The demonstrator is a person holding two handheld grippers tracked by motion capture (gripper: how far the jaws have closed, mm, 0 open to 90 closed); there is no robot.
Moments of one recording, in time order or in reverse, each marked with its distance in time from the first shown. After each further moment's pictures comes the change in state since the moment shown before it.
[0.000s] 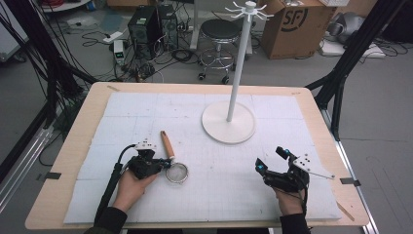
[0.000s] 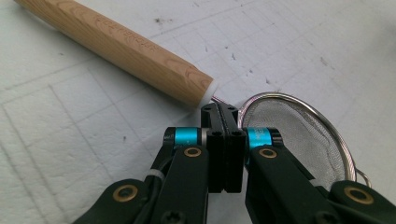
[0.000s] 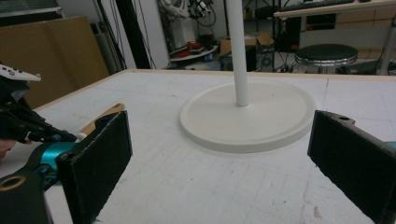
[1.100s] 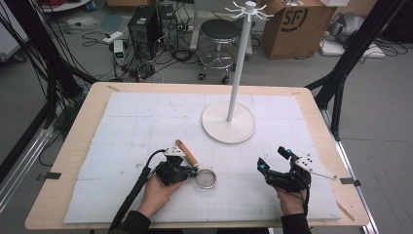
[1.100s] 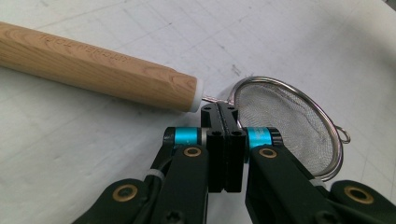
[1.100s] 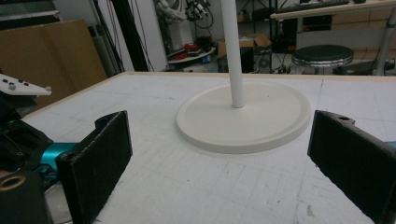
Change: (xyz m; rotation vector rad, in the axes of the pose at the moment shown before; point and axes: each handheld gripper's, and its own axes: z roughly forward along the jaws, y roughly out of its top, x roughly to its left) left arm -0.065 0.010 0.046 0.049 -0.102 0.065; right arm -0.003 0.001 -0.003 -0.011 -0.009 0.012
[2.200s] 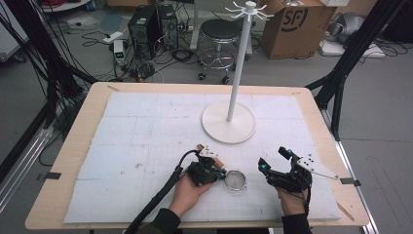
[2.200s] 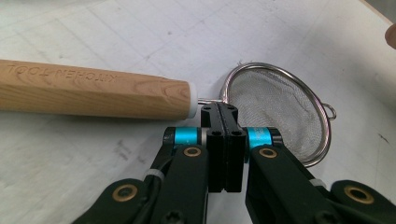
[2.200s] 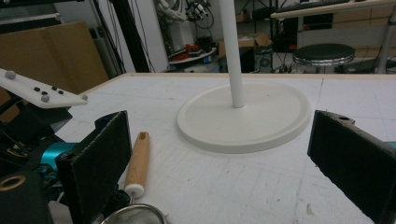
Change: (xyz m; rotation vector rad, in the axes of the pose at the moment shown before) left arm -0.051 0.028 0.061 0.034 -0.060 0.050; right arm -0.002 0.001 -0.002 -0.002 0.003 0.009
